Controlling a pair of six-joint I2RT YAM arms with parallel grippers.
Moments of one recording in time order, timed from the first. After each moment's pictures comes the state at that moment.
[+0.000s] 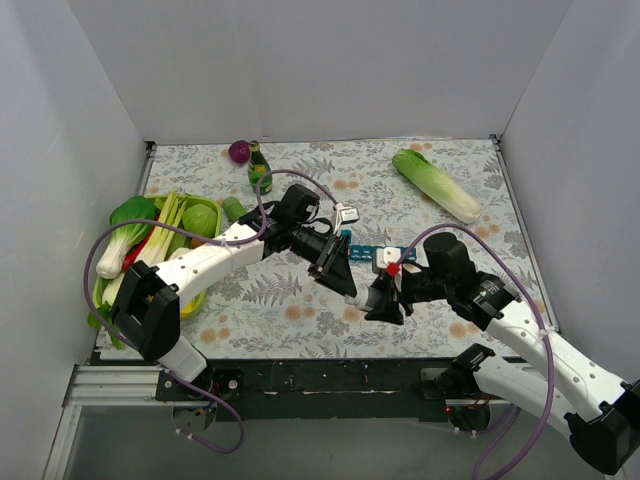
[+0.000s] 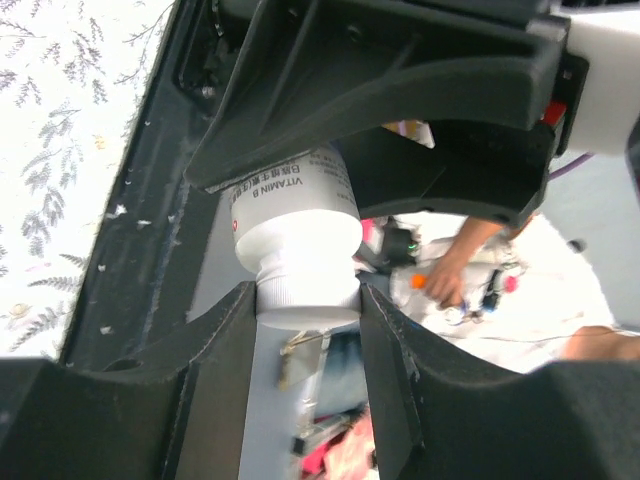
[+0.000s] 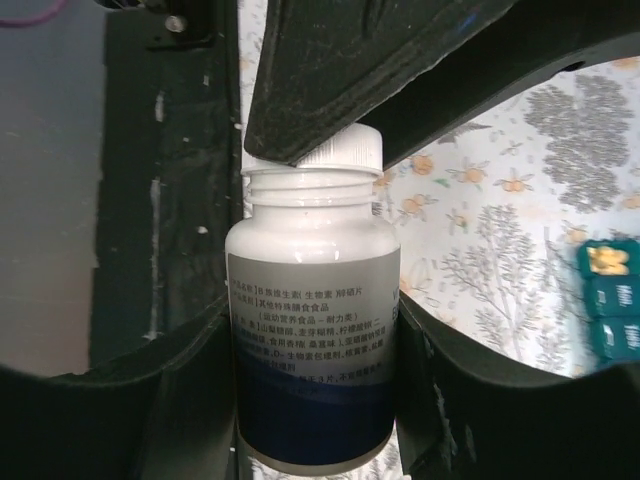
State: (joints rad) left arm -0.74 1.56 1.19 -0.42 1.12 -0.59; right arm 0.68 0.80 0.69 -0.48 -0.77 -0.41
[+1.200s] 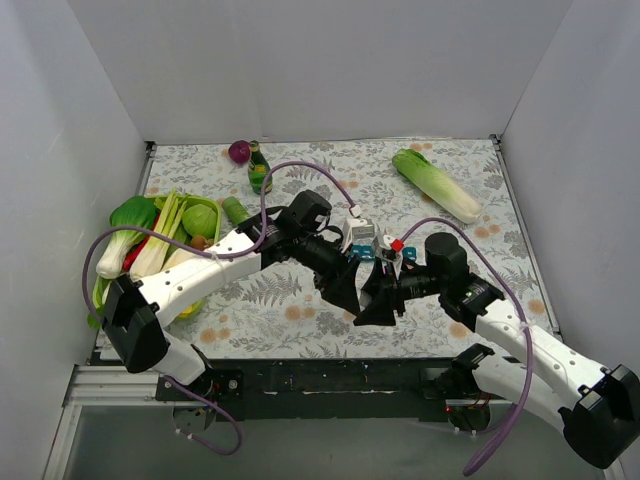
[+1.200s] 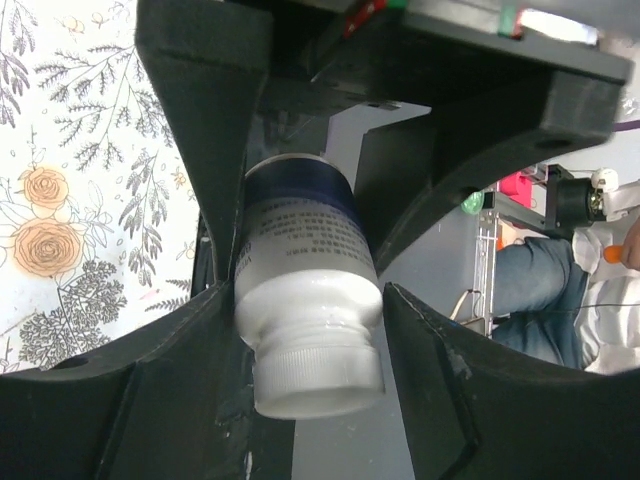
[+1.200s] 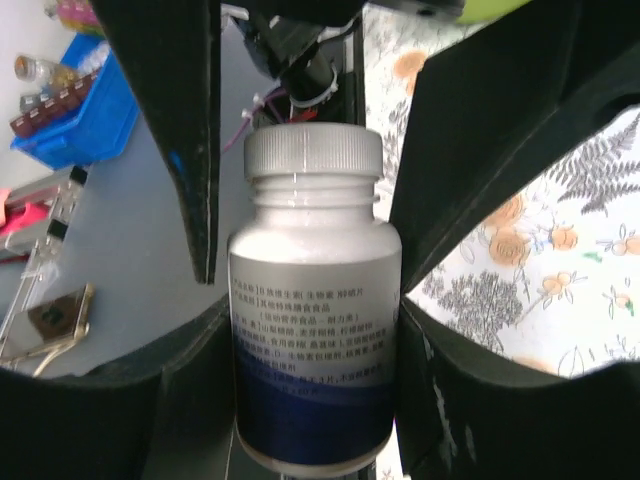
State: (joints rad) left arm -0.86 1.48 1.30 -0.66 0.90 -0.11; right arm 0.64 0.87 0.53 -0.03 -1.08 0.16
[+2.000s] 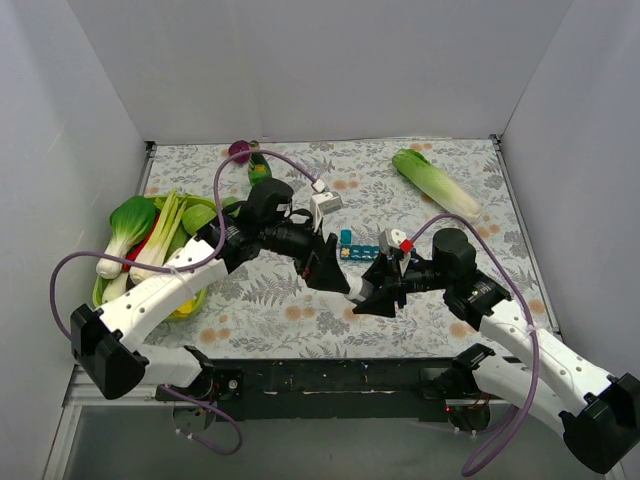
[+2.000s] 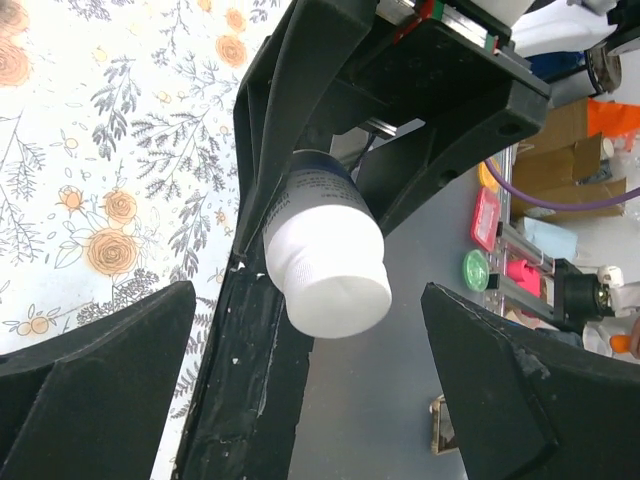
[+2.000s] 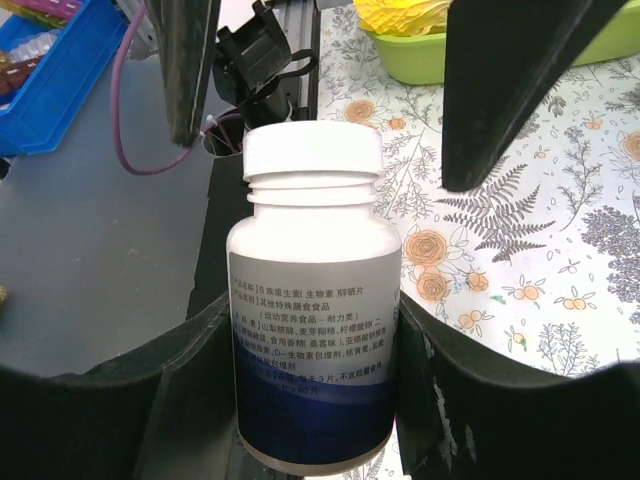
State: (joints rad) left arm -0.76 1.32 1.25 -0.56 0.83 -0.25; right arm 0.62 0.84 0.59 0.01 -1.04 0.03
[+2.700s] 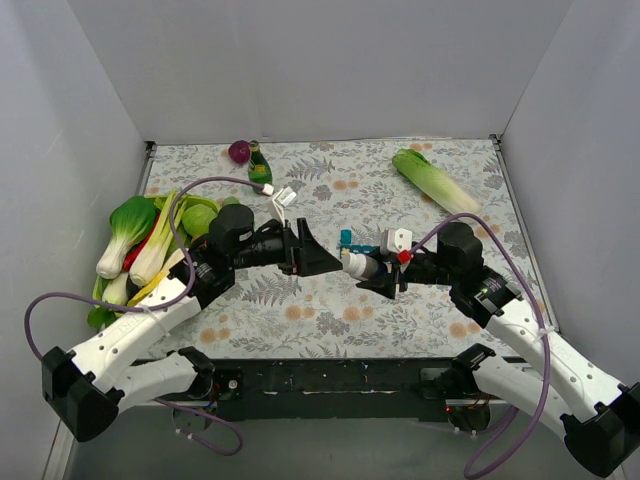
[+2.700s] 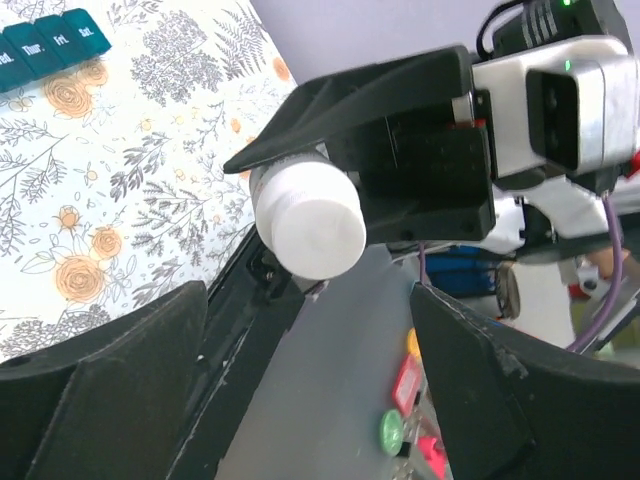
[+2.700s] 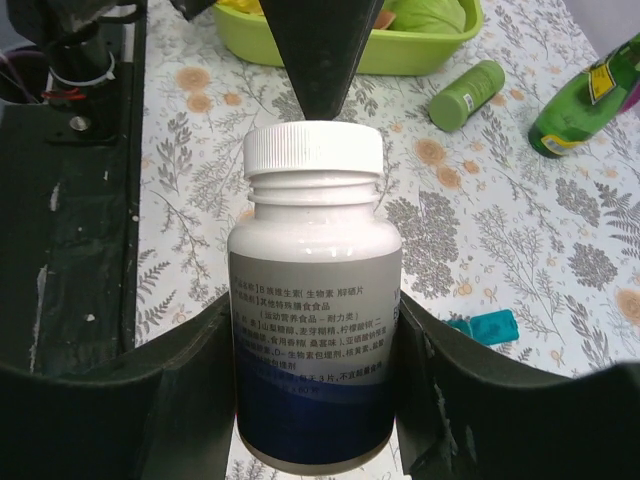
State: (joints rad) left arm -0.70 1.01 0.91 -0.14 0.60 -0.80; right arm 0.62 0.82 0.69 -0.16 -0.78 -0.37
